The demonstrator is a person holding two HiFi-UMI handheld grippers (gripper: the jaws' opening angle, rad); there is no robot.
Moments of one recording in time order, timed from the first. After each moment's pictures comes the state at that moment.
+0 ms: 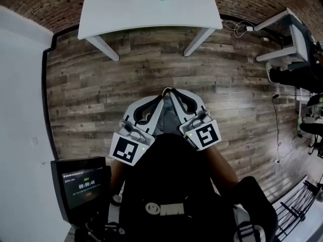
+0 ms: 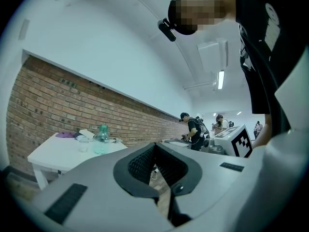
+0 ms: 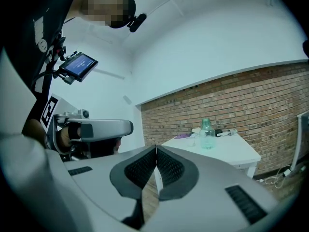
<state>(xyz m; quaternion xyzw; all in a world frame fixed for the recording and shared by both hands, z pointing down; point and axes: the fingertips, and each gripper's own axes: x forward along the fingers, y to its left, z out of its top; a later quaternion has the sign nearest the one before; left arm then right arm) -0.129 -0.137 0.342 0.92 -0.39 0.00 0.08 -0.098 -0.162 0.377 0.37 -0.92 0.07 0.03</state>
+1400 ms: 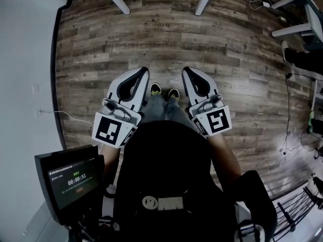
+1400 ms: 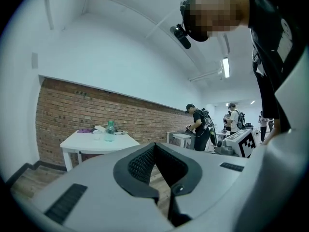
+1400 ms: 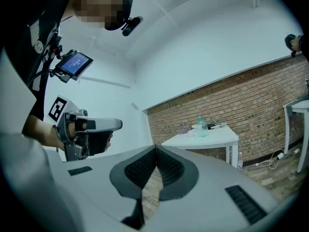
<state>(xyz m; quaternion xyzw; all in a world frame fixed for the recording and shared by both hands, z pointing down) -0.080 0.086 0.323 0.87 -0.48 0.02 0.07 0.012 0.071 0.384 0.36 -0.93 0.10 0.00</state>
